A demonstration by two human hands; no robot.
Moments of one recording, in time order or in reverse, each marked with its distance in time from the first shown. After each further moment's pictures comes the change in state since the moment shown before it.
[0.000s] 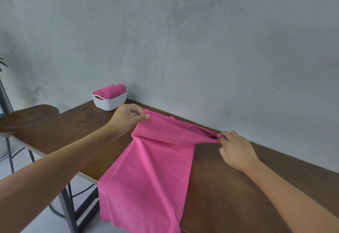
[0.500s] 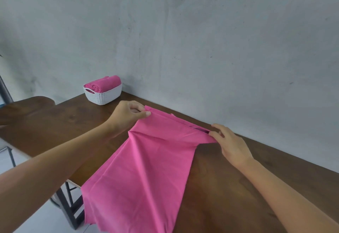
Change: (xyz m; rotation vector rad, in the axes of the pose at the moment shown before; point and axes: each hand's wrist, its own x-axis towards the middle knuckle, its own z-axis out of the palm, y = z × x) left_hand 0.052 -0.028 0.041 -0.011 -0.001 -0.060; right_hand 0.039 0.023 0.057 0.292 0.011 -0.056
